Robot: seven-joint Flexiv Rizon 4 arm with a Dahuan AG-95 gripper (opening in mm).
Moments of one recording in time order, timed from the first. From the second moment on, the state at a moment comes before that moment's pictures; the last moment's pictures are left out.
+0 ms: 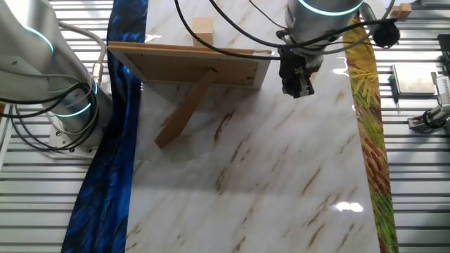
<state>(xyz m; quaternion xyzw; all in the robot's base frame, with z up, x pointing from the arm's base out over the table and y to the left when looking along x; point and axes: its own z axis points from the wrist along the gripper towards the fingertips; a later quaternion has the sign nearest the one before) 0.503 0.005 0.171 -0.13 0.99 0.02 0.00</state>
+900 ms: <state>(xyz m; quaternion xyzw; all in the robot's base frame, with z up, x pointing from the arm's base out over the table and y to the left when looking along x) 0.592 0.037 0.147 -0.21 0.98 0.03 0.01</state>
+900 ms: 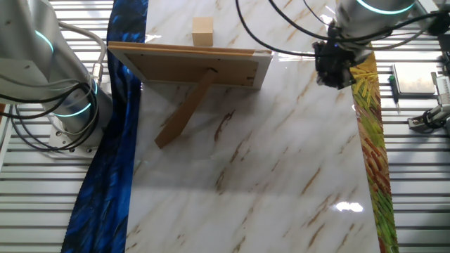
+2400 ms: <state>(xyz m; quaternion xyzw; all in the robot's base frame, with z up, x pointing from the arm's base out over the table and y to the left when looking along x) 0.498 -0.031 0.120 -0.30 0.95 0.07 0.02</state>
